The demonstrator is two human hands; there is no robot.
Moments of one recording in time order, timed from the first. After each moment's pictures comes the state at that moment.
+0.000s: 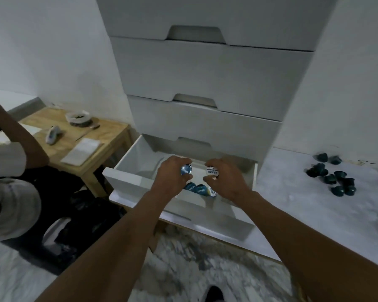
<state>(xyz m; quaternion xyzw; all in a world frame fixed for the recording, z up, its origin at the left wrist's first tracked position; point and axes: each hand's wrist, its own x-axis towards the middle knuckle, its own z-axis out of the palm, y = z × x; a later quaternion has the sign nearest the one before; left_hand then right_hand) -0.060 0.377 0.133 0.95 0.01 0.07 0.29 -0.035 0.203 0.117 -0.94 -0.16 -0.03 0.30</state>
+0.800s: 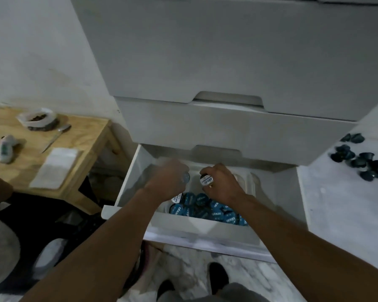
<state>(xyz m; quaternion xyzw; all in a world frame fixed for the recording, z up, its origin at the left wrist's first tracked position) 0.067 0.483 0.079 0.97 -0.17 -0.11 0.13 0.054 0.301 0.049 -0.96 -0.07 0.10 0.27</state>
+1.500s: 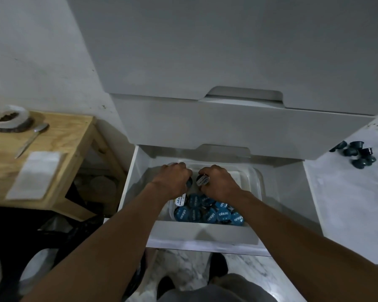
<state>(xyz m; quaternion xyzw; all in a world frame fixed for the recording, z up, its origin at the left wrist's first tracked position) 0.101 0.488 0.053 0.95 -0.29 -0.13 0.01 0.070 0.330 0.038 -0.96 -0.02 0.14 0.25</state>
